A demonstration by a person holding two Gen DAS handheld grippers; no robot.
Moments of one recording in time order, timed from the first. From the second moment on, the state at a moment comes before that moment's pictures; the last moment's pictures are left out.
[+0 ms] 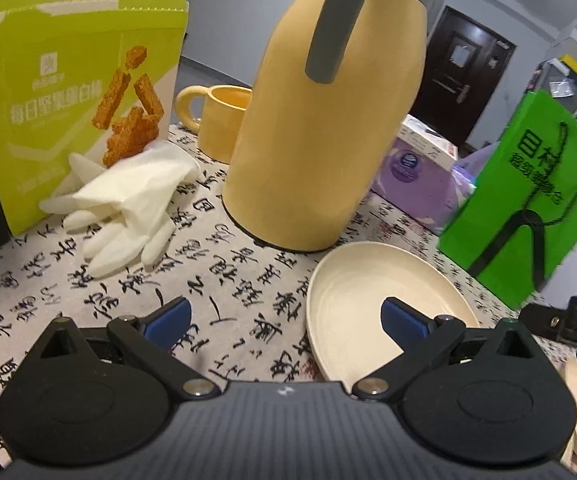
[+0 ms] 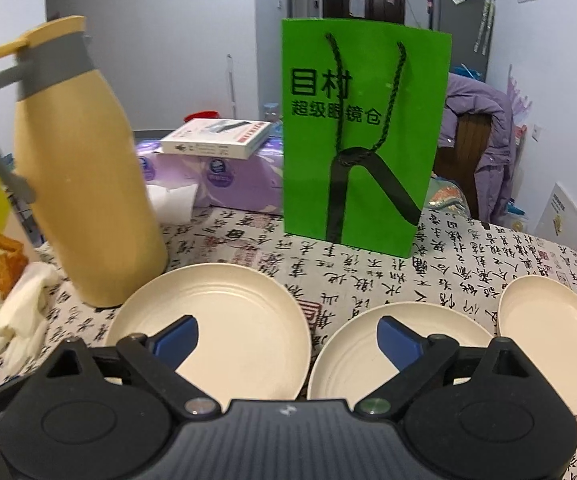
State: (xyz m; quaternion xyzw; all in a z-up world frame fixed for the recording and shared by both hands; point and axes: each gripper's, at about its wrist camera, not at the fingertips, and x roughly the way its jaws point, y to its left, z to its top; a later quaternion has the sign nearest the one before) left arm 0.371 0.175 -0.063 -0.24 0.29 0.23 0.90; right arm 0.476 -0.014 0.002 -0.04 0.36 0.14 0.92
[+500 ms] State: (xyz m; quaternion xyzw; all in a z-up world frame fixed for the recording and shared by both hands) left arm 0.394 0.182 -0.089 -0.25 0.31 0.25 0.88; right arm 0.520 0.004 -0.032 -0.06 0.40 0.10 0.91
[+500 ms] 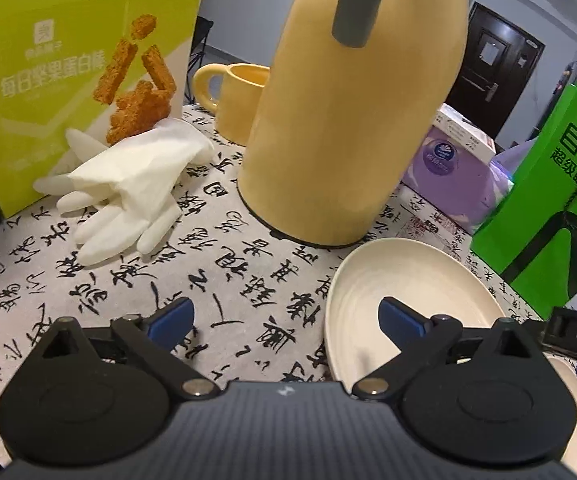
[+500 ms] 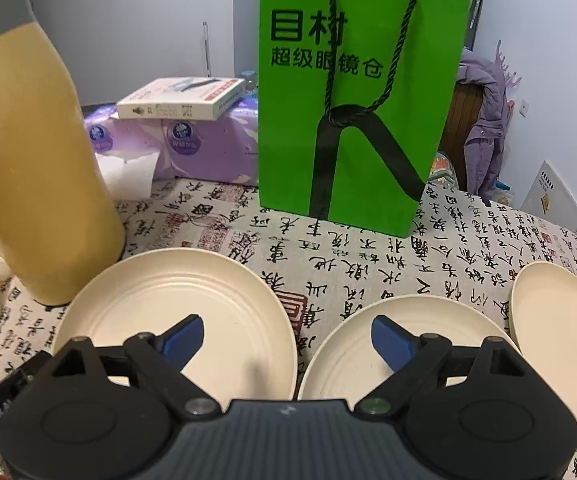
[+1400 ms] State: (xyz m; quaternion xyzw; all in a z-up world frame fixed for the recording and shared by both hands) left arm 0.401 0.186 -0.103 -0.27 0.33 0.21 0.88; right arm 0.540 0.017 -0.060 -0.10 0.42 0.10 0.90
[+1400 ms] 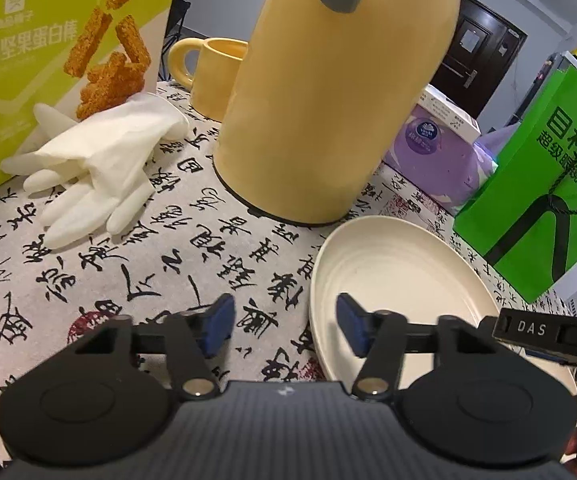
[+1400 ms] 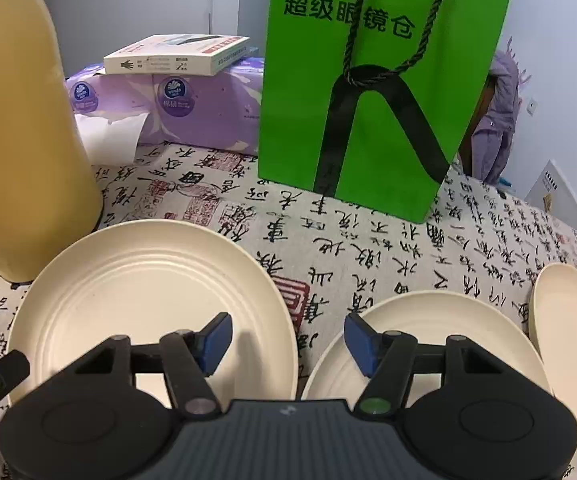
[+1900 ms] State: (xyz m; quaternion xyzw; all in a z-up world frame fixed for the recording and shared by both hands) left arm 0.407 0.179 -0.109 -0.26 0.34 0.17 0.89; right arm 0.539 0.026 -0.068 -0.12 0.43 0.12 0.89
